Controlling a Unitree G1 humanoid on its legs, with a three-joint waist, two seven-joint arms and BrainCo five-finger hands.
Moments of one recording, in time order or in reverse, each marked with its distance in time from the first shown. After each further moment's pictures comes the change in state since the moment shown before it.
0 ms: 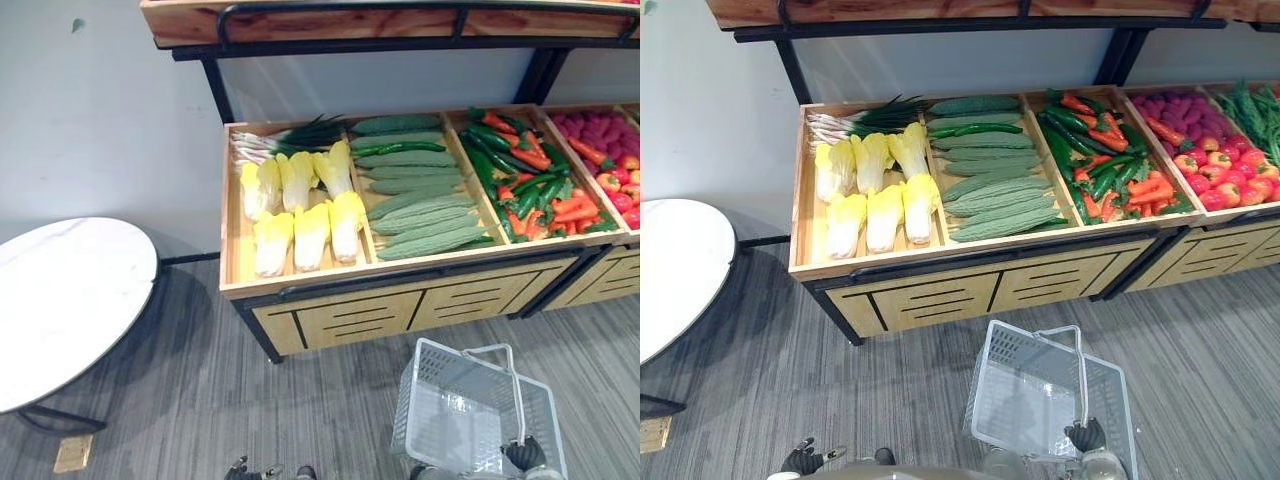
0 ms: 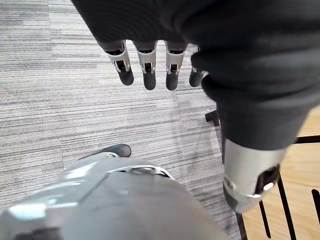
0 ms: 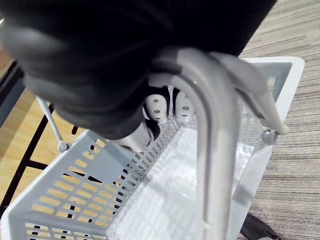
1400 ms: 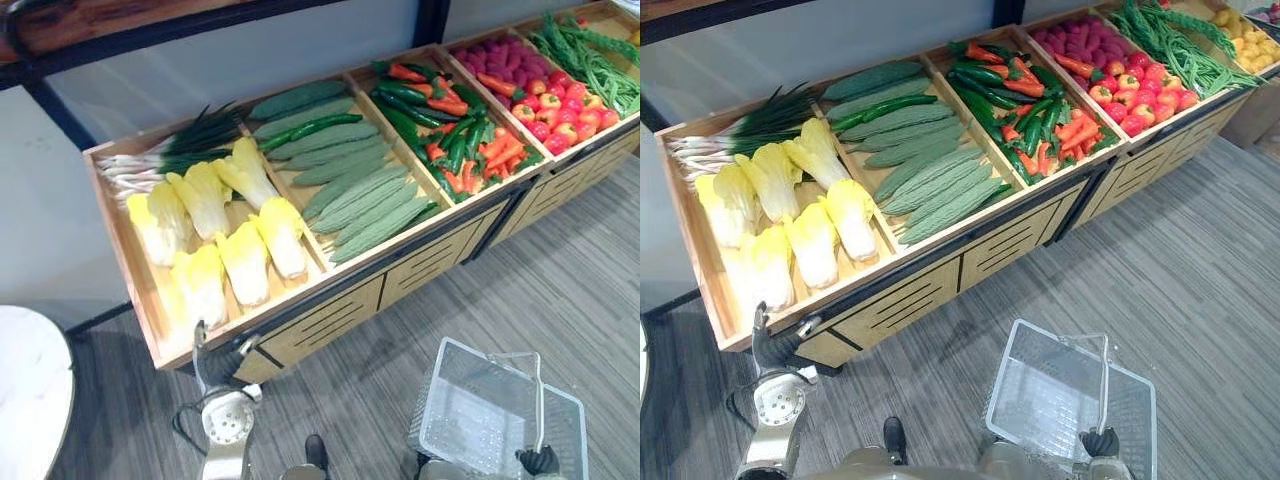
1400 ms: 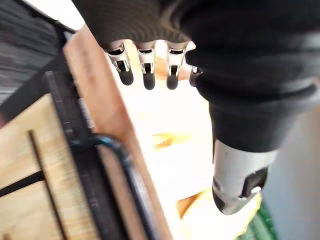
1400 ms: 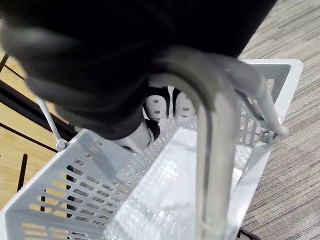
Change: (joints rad) left arm 0.033 -0.116 0.029 -0.901 0.121 -0.128 0.430; right arm -0.008 0.010 -0.104 0.081 -0.001 -0.023 -0.111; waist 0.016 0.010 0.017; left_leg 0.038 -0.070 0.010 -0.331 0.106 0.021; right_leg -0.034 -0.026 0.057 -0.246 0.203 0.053
